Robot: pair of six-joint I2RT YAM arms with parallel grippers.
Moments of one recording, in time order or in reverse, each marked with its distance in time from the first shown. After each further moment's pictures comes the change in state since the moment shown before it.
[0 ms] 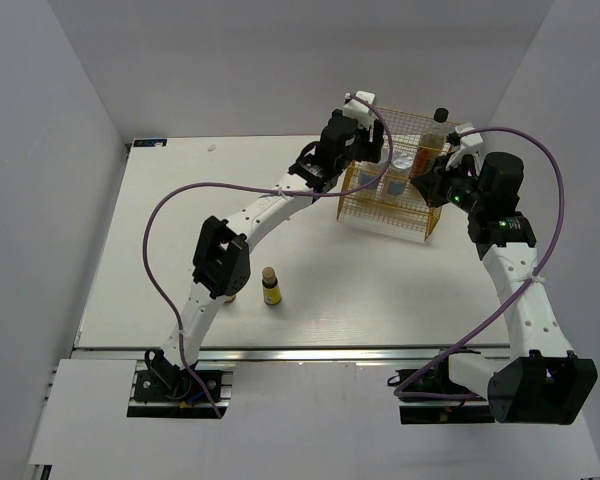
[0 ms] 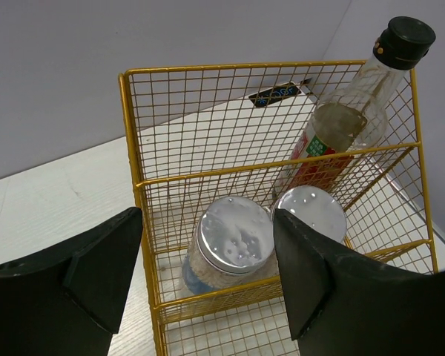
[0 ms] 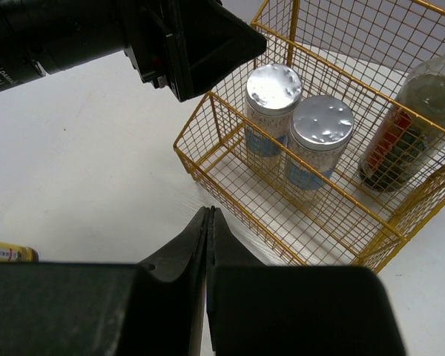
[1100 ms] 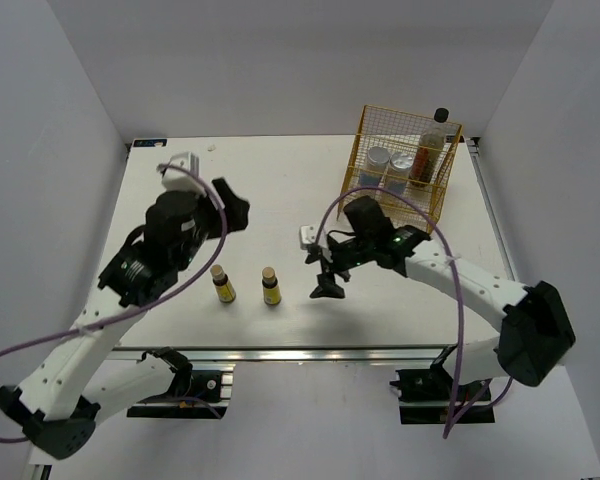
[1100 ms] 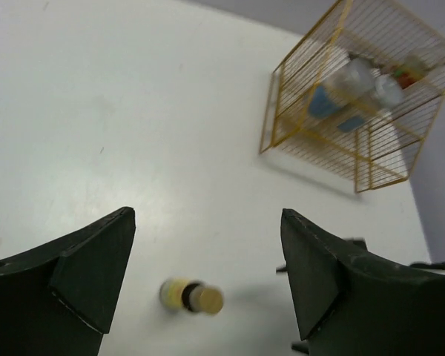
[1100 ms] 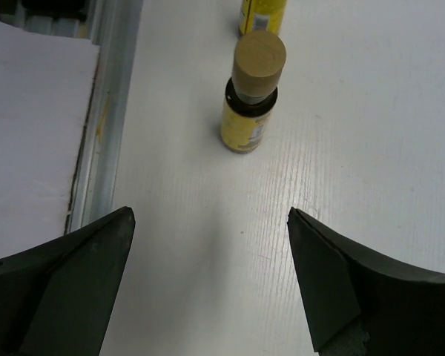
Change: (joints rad) left arm 0.134 -1.374 -1.042 -0.506 -0.164 -0.376; right arm 0.710 0.220 -0.080 -0.199 -0.270 -0.661
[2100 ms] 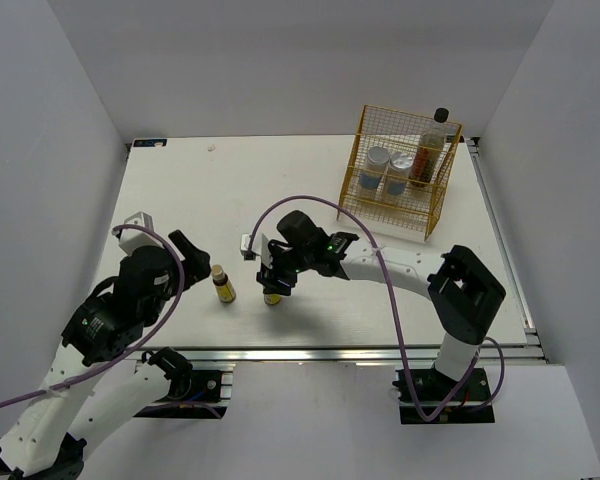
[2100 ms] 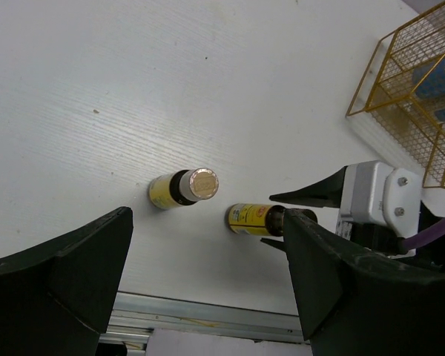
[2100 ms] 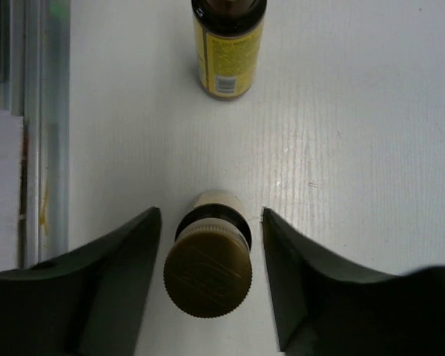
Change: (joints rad) left arm 0.000 -0.346 -0.177 -0.447 -0.152 -0.277; right arm 0.265 0.393 0.204 0.236 0.332 0.255
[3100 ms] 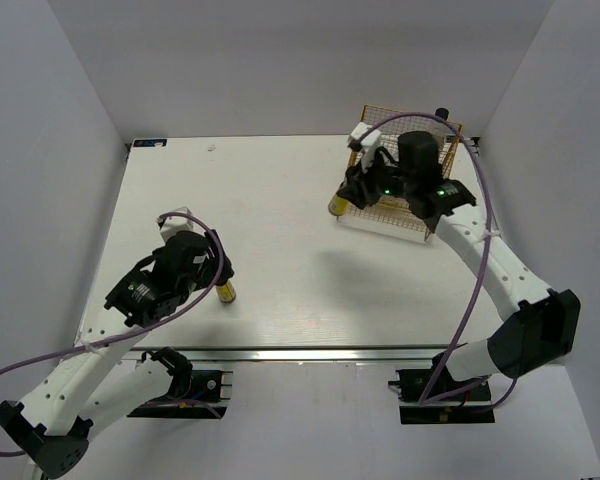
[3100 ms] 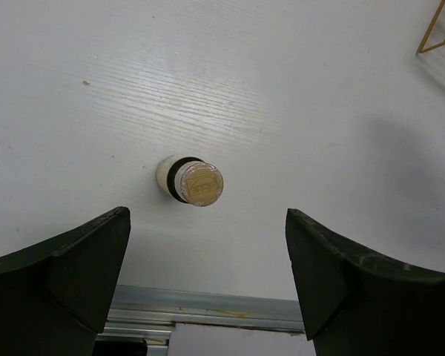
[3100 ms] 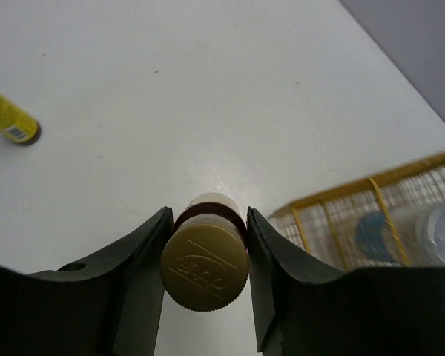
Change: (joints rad) left arm 0.000 0.177 -0.111 0.091 0.076 0.062; right arm -0.516 -0.319 0.136 -0.175 -0.021 0.105
